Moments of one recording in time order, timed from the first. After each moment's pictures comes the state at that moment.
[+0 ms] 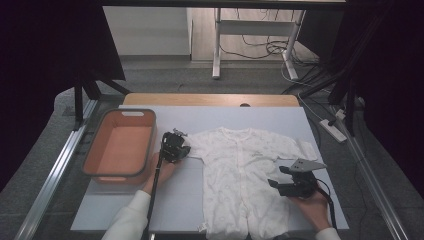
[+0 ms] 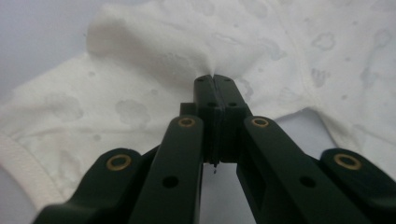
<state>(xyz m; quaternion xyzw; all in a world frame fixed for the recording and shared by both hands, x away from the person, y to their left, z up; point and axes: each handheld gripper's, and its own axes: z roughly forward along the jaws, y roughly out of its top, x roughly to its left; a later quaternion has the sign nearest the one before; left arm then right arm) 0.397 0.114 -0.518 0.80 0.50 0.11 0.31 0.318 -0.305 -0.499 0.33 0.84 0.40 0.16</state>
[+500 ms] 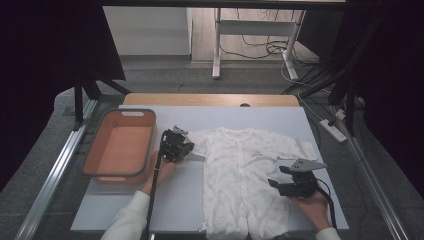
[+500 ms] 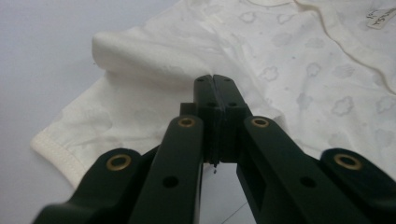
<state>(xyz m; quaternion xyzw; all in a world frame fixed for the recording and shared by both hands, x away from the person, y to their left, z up) 0.386 0.108 -0.498 0.80 0.47 0.12 0.36 0.319 -0.305 -0.499 0.33 0.84 0.40 0.16</state>
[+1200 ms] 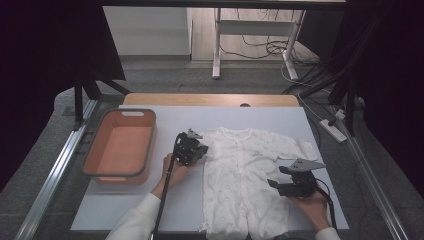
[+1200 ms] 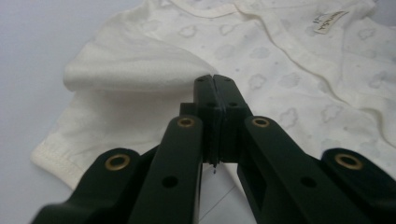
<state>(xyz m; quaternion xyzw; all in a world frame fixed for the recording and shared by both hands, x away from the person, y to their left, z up) 0.379 0.066 -0.499 0.82 0.43 0.11 0.37 0.320 -0.304 -0.501 0.33 0.84 0.40 0.16</state>
